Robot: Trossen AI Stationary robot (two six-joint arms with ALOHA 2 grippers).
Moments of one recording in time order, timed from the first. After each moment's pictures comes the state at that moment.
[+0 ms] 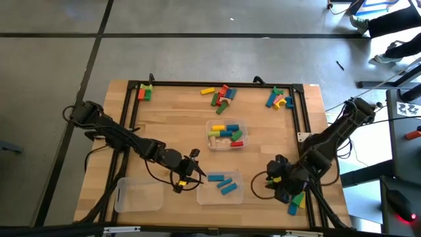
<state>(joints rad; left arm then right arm) -0.39 1.51 0.78 0.33 -0.04 0.02 0.80 1.24 0.99 -0.76 0.21 1.03</state>
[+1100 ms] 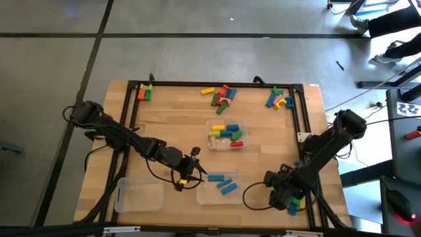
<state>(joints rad) -0.37 1.51 0.78 0.33 -0.04 0.06 0.84 1.55 0.99 -0.89 0.01 1.27</state>
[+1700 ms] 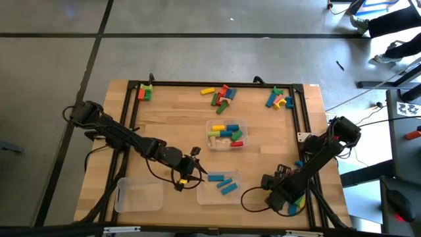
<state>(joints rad) -0.37 1.51 0.78 0.33 -0.04 0.07 0.84 1.68 0.98 -0.89 0.00 1.15</state>
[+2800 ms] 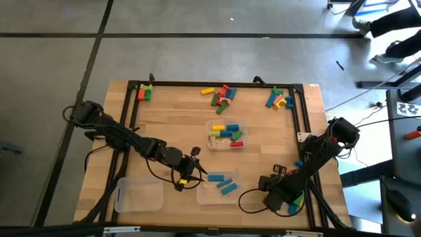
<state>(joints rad) -0.37 1.51 0.78 0.33 -0.04 0.07 0.81 1.70 1.00 -0.87 0.05 1.06</state>
